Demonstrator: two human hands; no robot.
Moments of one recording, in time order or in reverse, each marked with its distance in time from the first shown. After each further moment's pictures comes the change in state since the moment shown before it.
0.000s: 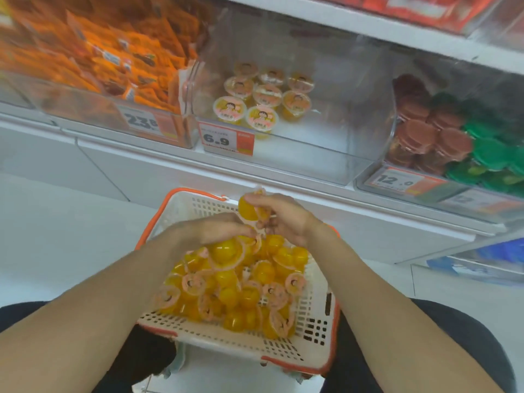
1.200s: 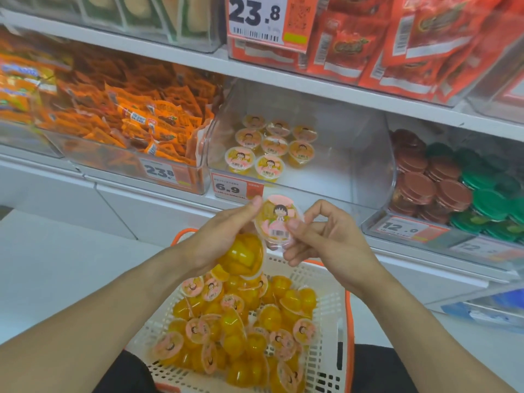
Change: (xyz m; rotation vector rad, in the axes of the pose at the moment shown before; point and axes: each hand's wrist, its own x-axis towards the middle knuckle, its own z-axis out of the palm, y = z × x) left_hand -0.067 0.068 -0.039 -0.669 0.174 0.398; right_hand -0.080 -0.062 -0.012 0.070 0.124 -0.432
